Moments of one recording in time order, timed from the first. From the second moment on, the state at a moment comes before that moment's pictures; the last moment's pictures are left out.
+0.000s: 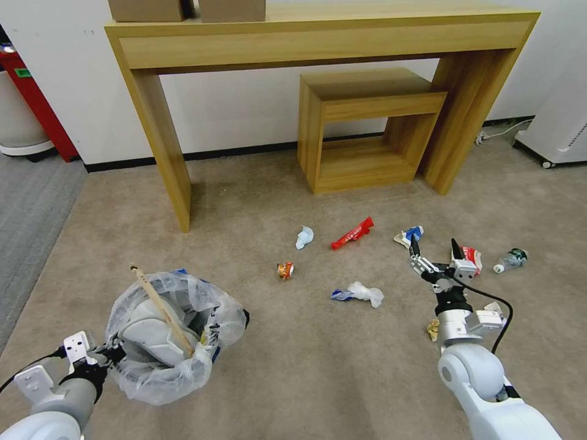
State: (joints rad) left arm 1.75 -1.15 -0.88 -2.14 -0.94 0.43 -0.32; right arm -1.30 1.09 0.45 1.82 0.50 0.29 0.21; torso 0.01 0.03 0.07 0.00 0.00
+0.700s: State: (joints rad) left arm 1.75 -1.15 -0.88 -2.14 -0.94 0.42 -0.32; right arm -1.30 1.10 0.44 1.81 0.49 0.29 0.21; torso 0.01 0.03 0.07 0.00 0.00
